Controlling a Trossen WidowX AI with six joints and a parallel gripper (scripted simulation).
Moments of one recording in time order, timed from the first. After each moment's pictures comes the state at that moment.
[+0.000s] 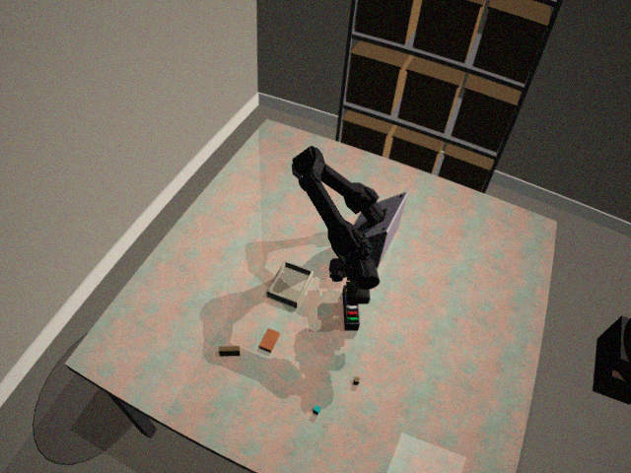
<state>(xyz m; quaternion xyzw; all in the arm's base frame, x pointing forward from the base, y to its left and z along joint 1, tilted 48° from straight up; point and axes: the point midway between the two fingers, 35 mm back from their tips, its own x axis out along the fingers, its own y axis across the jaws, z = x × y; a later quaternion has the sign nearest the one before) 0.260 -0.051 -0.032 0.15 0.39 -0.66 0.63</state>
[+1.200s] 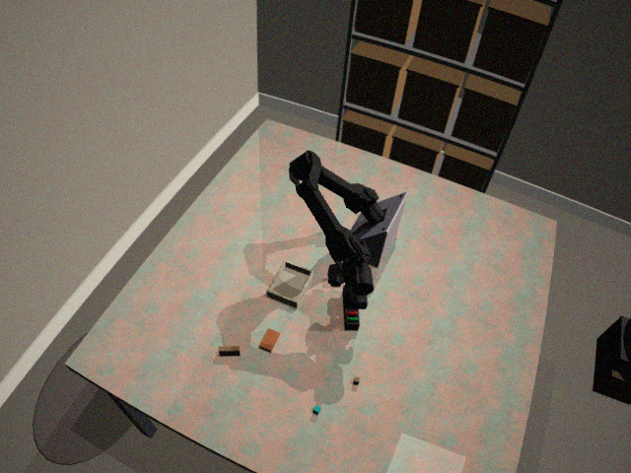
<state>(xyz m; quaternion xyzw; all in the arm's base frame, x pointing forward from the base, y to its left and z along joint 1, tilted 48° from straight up) 0.254 -0.074 -0.050 0.15 0.38 -0.66 0.63</state>
